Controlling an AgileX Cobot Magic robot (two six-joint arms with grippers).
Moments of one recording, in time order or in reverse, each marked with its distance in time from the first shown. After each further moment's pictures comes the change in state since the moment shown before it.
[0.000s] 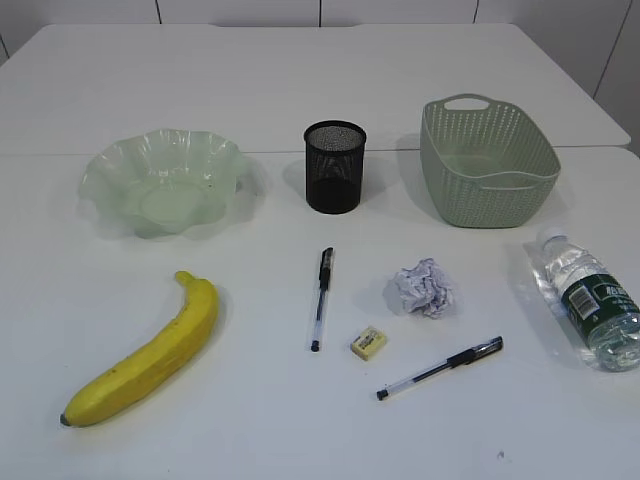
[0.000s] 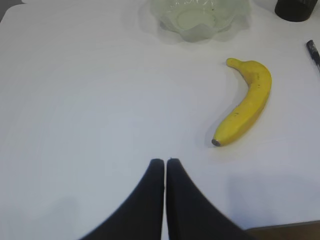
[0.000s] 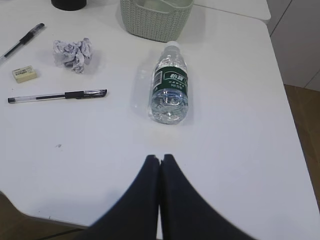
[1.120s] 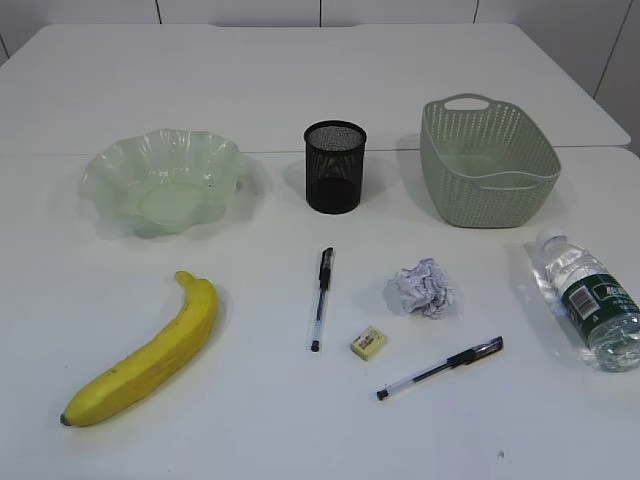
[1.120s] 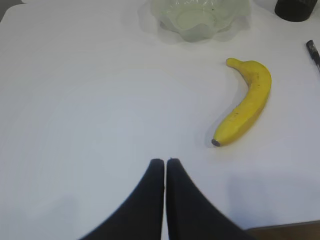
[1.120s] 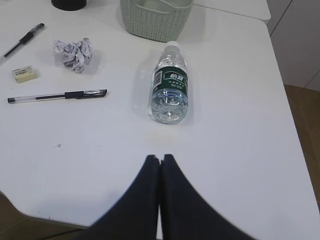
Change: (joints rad) left arm 0.000 0.000 0.000 0.000 0.000 0.000; right arm 0.000 0.000 0.000 0.000 0.000 0.000
